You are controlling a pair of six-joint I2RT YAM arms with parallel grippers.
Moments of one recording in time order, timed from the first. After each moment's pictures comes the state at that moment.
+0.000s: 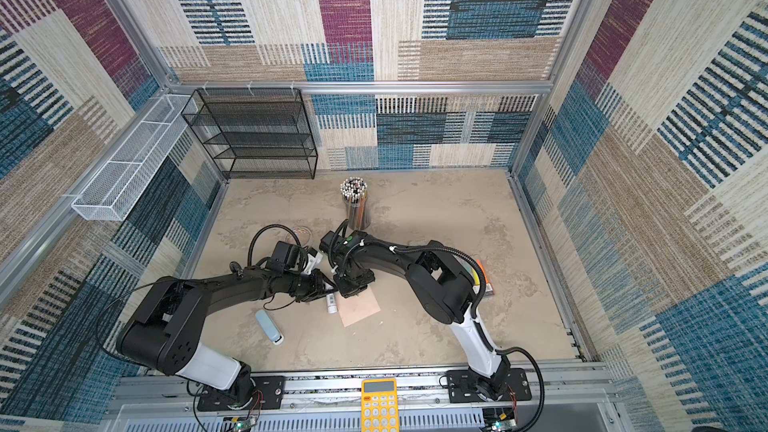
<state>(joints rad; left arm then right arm) -0.35 1.55 0.62 -0.13 0.65 -0.60 0.92 2.16 1.61 -0.96 -0.10 0.40</state>
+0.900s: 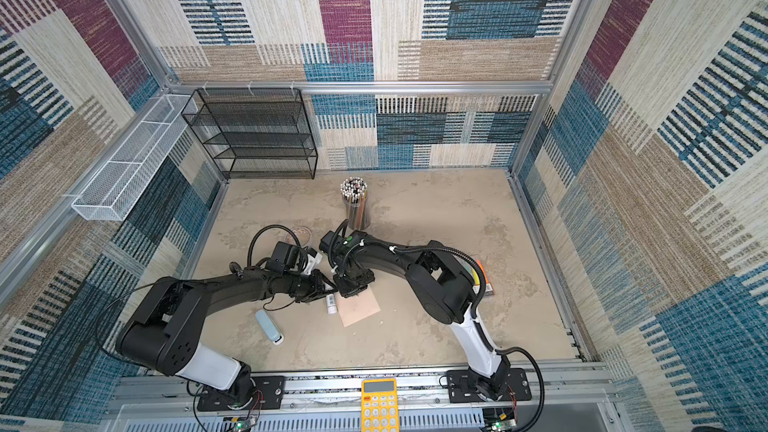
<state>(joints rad) -0.35 1.55 0.61 -0.13 0.65 -0.60 0.92 2.16 1.61 -0.96 -0.10 0.40</state>
